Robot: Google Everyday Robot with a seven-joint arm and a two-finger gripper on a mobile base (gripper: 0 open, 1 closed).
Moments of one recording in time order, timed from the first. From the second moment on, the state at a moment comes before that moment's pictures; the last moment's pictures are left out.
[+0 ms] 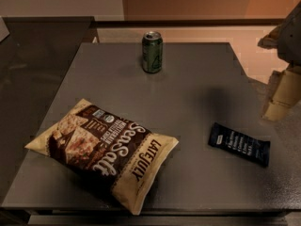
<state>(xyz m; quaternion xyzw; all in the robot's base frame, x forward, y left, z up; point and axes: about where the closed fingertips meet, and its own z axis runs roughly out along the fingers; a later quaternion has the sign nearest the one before) 0.438 -0.217 0.976 -0.60 0.78 -0.03 0.16</state>
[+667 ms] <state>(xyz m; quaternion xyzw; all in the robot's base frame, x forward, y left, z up) 0.437 -0.202 0.974 -0.61 0.77 -0.02 0.17</state>
